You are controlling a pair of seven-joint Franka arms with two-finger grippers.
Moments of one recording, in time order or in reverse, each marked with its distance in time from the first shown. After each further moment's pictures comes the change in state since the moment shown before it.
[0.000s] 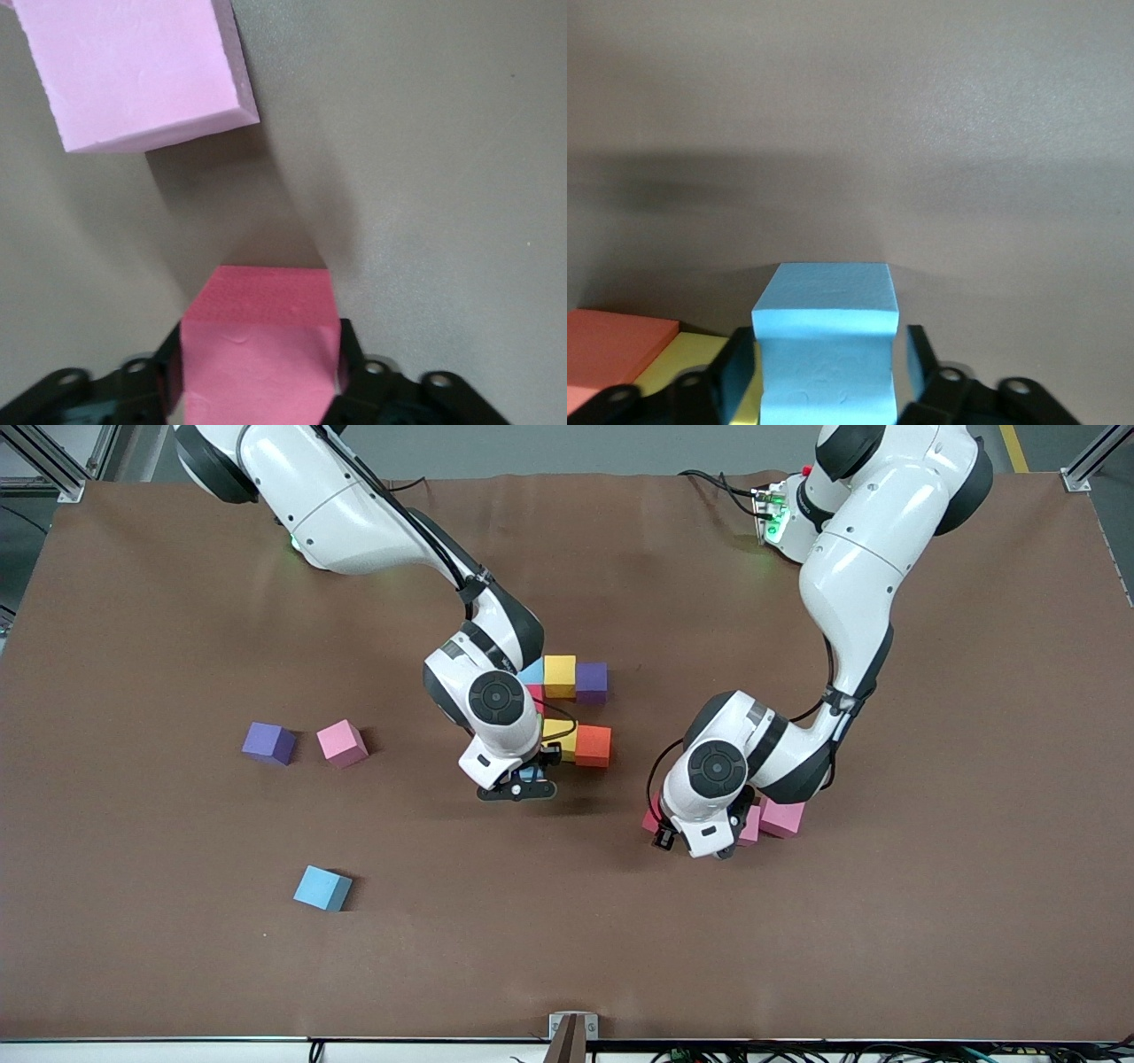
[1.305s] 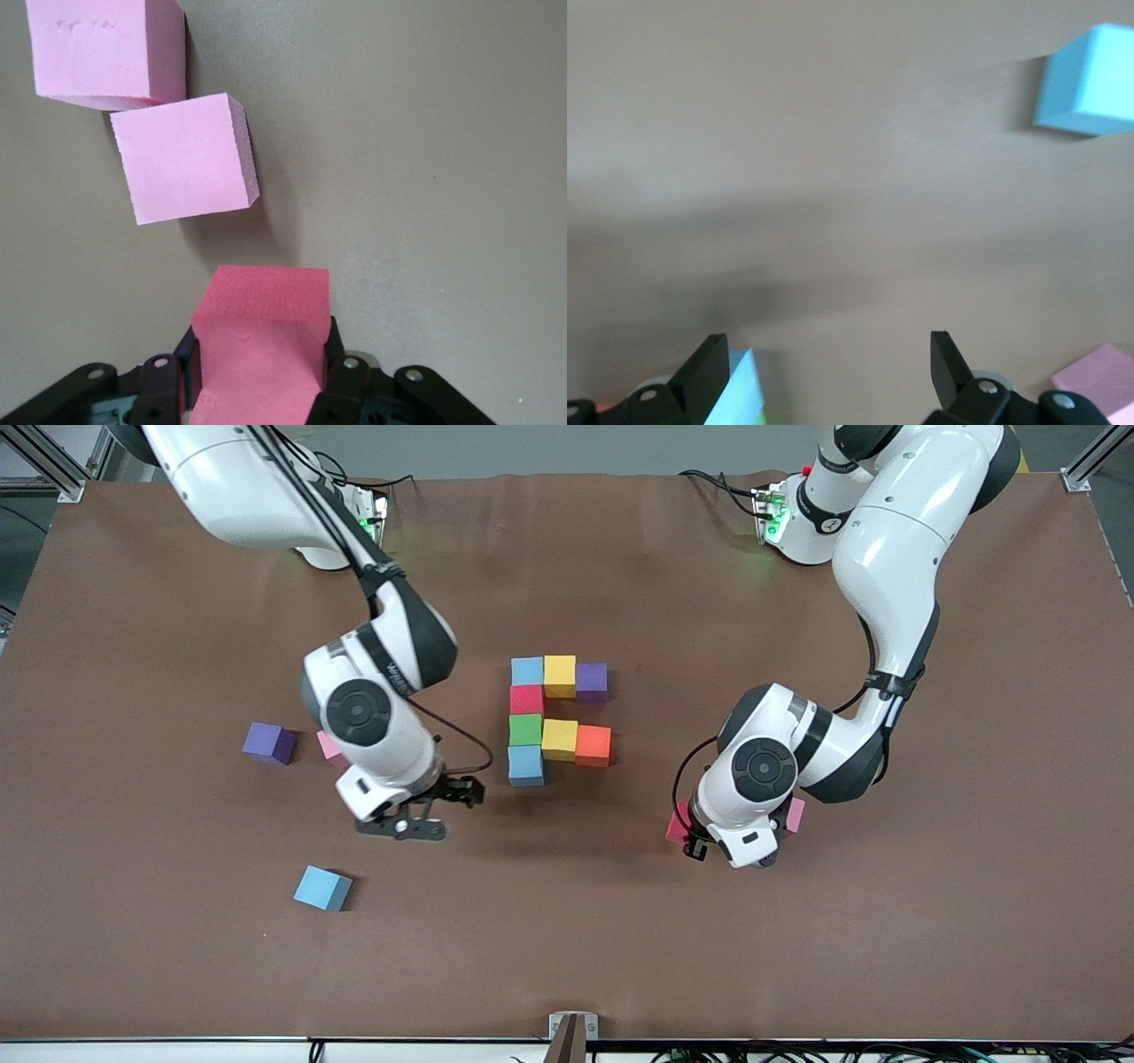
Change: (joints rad) left arm 0.052 -0.087 -0.001 0.028 -0.025 -0.092 -0.001; right arm -0.234 -0.169 -0.009 0.022 0.006 -0.124 -0.034
